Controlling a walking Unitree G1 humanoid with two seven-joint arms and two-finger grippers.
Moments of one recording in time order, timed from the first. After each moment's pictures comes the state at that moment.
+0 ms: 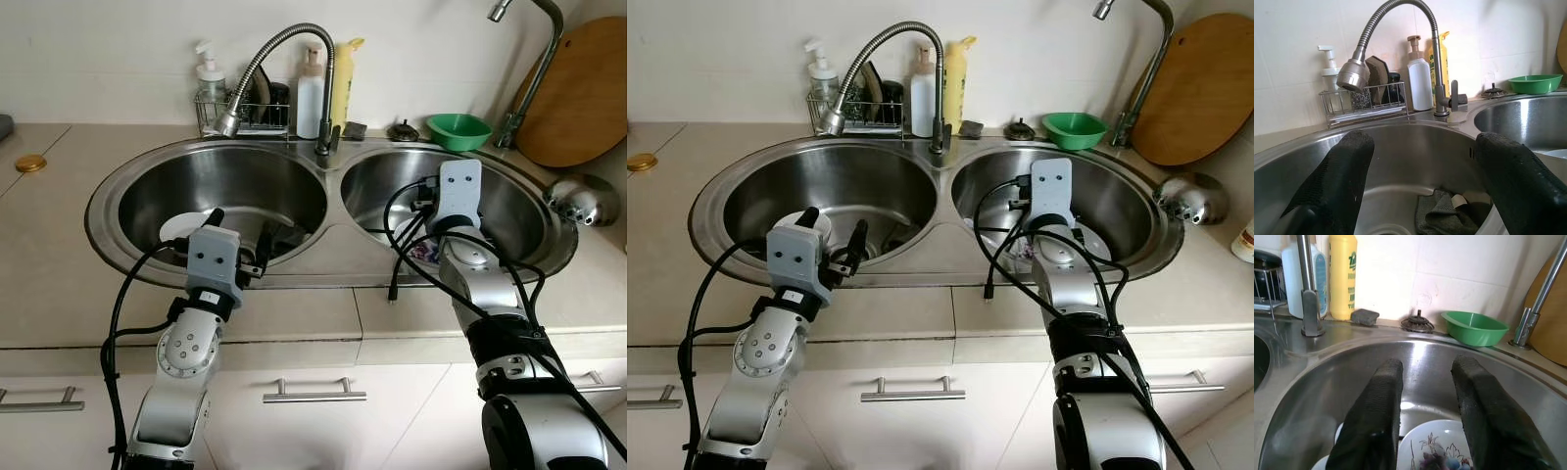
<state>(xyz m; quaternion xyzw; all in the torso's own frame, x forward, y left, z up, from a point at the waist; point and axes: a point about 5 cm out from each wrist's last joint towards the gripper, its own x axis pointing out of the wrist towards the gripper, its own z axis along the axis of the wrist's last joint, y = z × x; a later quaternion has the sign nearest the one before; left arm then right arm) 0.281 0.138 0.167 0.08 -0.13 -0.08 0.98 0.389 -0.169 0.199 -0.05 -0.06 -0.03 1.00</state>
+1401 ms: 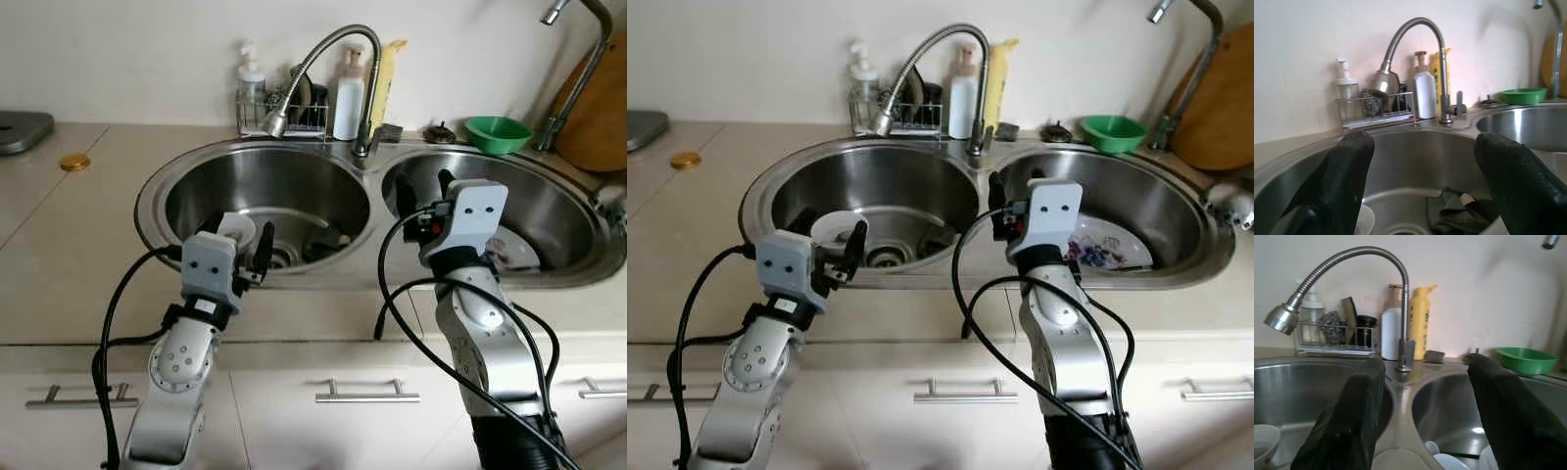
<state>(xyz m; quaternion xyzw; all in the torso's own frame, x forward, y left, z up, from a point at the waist) 0.263 0.124 0.169 0.05 -0.16 -0.12 0.98 0.302 -0.147 0.203 -0.01 -0.15 0.03 0.99</state>
